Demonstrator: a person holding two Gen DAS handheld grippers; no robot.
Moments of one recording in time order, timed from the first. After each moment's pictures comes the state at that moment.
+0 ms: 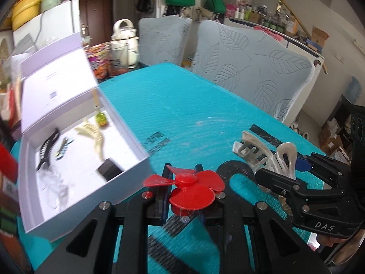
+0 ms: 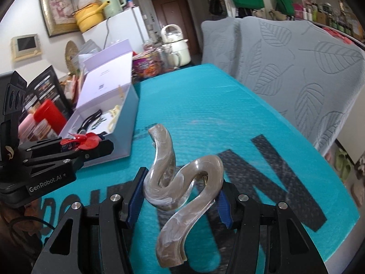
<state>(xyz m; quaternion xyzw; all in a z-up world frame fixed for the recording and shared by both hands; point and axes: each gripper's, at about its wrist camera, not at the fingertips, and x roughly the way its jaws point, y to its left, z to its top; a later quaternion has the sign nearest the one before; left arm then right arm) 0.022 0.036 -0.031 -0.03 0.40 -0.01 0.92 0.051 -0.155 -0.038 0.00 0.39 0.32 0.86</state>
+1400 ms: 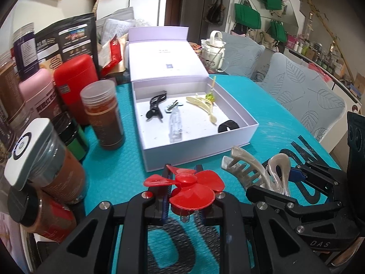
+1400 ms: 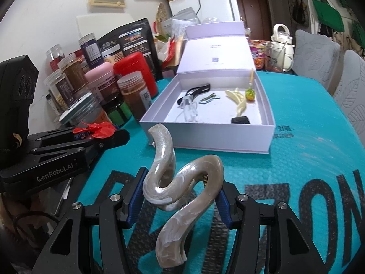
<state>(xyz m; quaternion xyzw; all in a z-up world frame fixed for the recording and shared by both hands) -0.132 0.147 -0.018 -0.12 0.37 0.16 0.91 -0.048 -0.015 -0.020 -0.09 0.37 0.51 0.77</state>
